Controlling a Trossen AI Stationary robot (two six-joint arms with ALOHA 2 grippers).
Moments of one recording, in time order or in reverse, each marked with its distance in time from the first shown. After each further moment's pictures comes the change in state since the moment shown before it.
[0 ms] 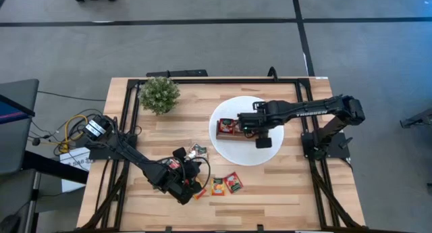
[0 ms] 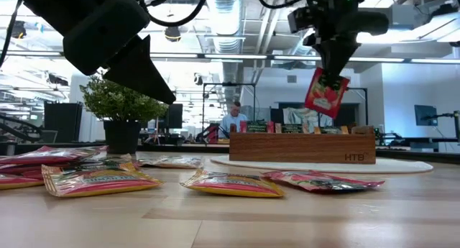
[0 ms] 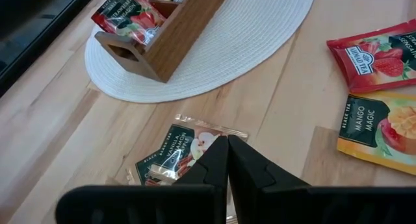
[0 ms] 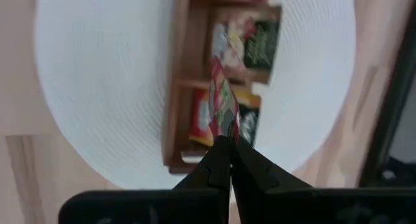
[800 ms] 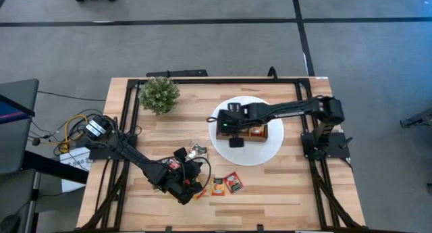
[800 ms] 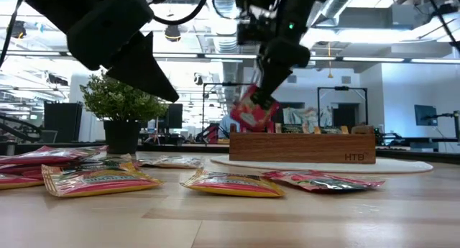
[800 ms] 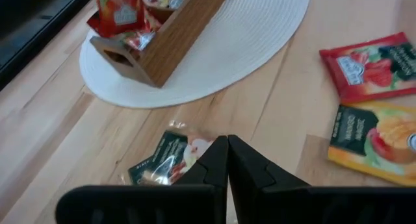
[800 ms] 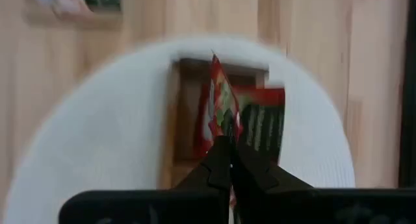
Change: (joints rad) left arm 0.008 0.002 0.002 0.032 0.001 0.009; right arm -0.055 0.226 0.089 0.413 -0.029 -0.088
